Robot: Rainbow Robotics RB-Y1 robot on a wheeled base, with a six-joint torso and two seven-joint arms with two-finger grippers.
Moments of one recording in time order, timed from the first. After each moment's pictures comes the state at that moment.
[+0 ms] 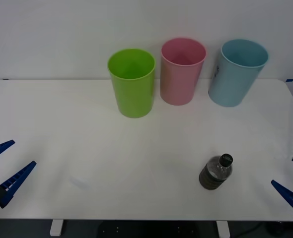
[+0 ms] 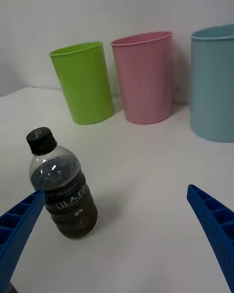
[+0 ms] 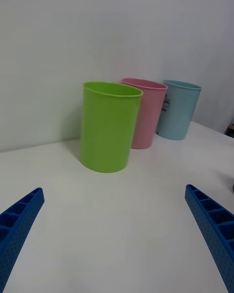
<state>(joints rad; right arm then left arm) 0.43 -0.49 -0.48 -1.61 0.97 -1.20 0.05 0.35 0.40 0.52 -1.66 -0.96 -1.22 0.00</state>
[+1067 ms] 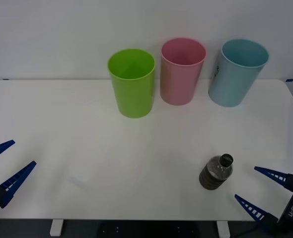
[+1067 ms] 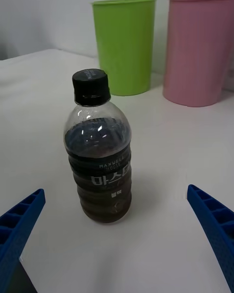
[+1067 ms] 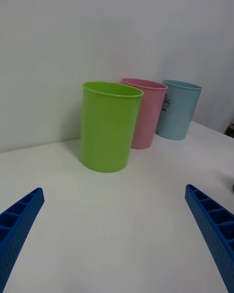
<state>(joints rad) 0.42 -0.53 -0.22 -1.61 0.99 -1.07 0.30 0.35 0.40 0.52 -1.66 -0.96 -1.22 0.00</state>
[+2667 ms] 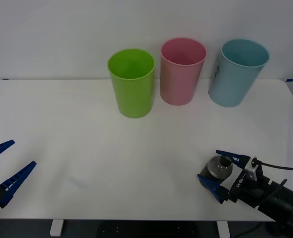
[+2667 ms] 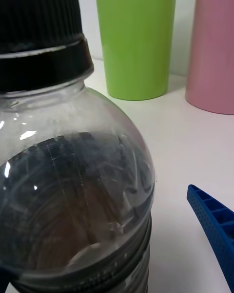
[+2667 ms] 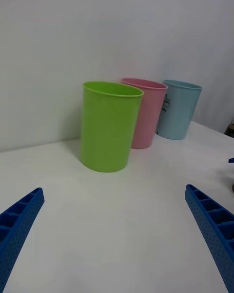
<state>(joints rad) 0.07 -0.41 -0.04 -1.26 1.05 -1.01 0.41 0.35 0.40 0.52 -1.66 -0.96 -1.22 0.00</state>
